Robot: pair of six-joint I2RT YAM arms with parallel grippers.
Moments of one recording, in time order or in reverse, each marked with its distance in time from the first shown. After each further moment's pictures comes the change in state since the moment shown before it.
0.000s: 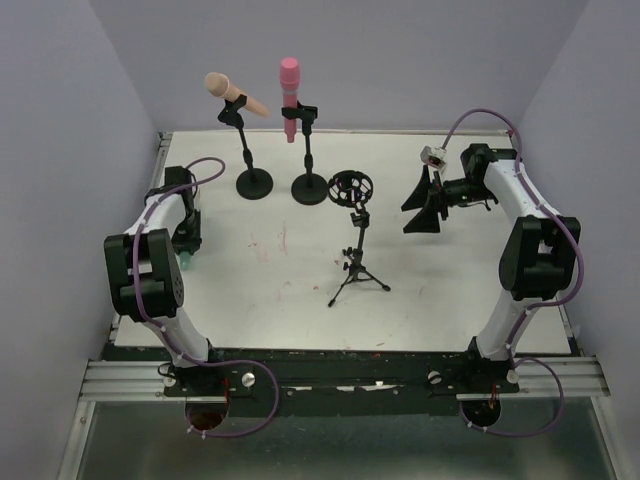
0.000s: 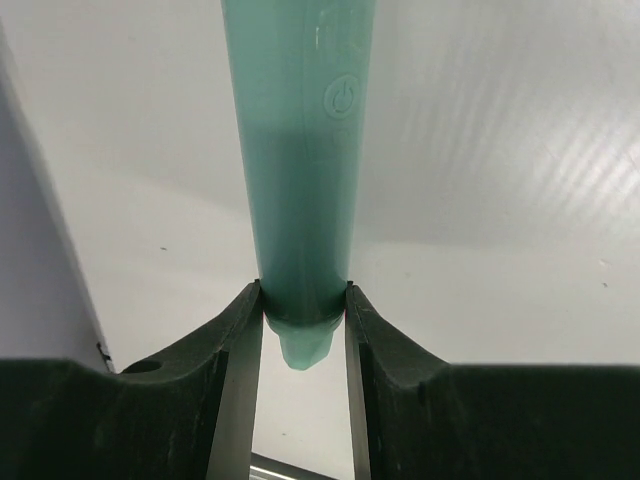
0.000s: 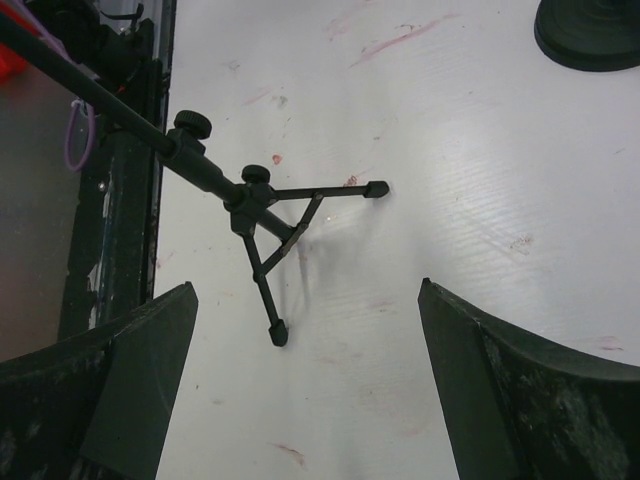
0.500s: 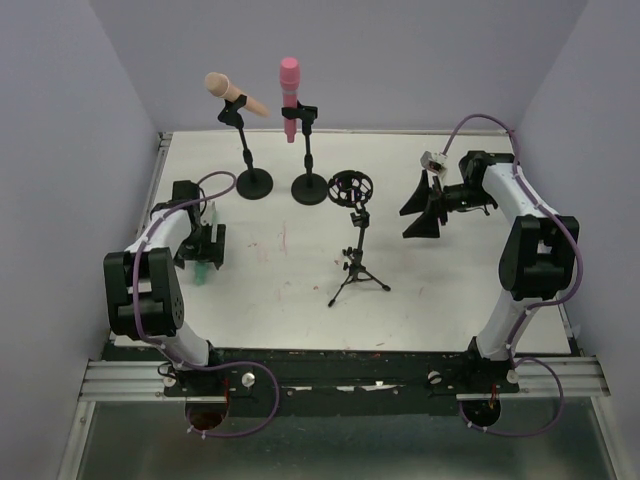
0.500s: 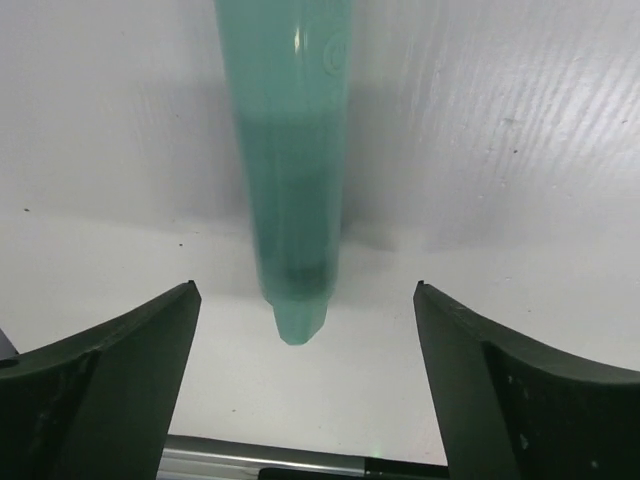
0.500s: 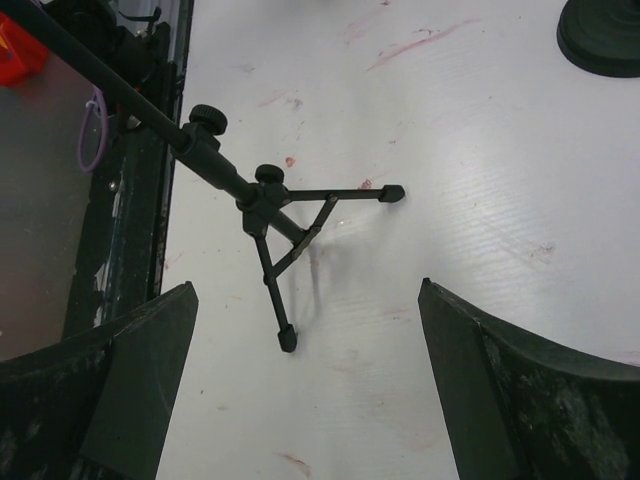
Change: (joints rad) left arm -0.074 -0.112 -0.175 -0.023 0.149 0.016; right arm 0.000 0.000 -0.039 -0.037 -0.033 -0.093
